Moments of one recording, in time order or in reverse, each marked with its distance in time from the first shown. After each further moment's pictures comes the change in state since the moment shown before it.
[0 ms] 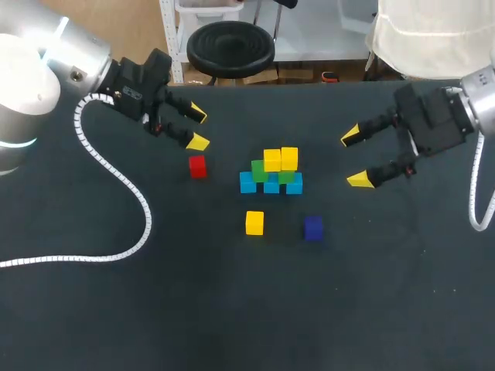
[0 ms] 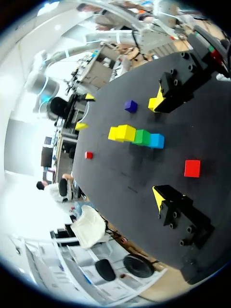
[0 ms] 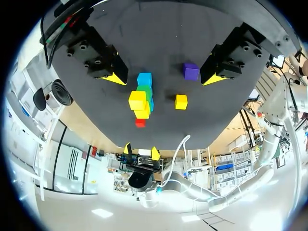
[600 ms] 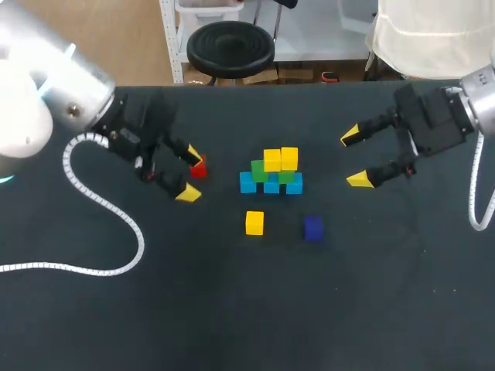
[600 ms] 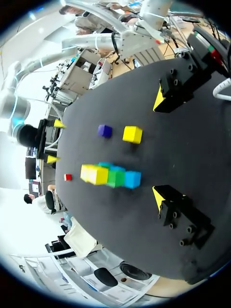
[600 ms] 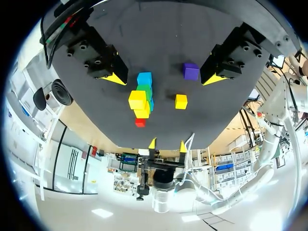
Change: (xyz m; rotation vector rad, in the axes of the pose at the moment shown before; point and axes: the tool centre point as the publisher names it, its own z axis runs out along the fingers) left arm 0.047 -0.088 0.010 0.032 0.152 0.037; right arm 0.000 0.000 0.000 0.000 0.000 0.000
